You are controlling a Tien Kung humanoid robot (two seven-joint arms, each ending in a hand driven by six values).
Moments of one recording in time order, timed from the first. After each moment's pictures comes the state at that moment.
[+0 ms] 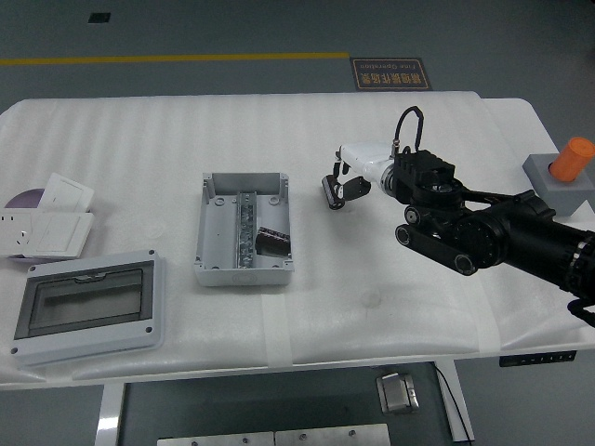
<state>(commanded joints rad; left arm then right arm) -0.03 0.29 -0.30 -0.26 0.66 0.07 0.02 1.07 -0.19 0.09 0.80 -1.47 -0.09 -0.27</state>
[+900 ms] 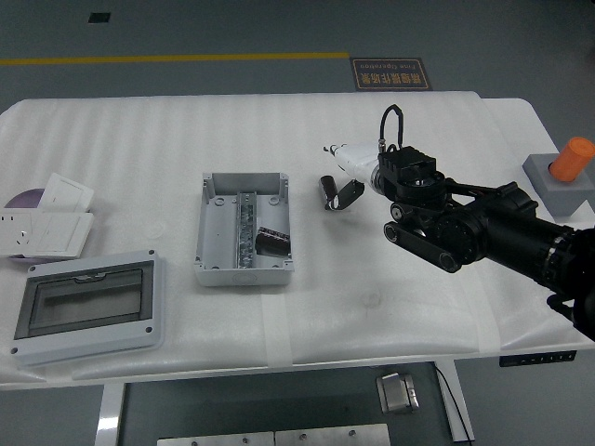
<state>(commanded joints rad) -0.04 0.30 -0.28 -0.26 0.66 0.07 0.02 1.09 -0.11 0.10 0.69 -1.58 0.01 -0.27</state>
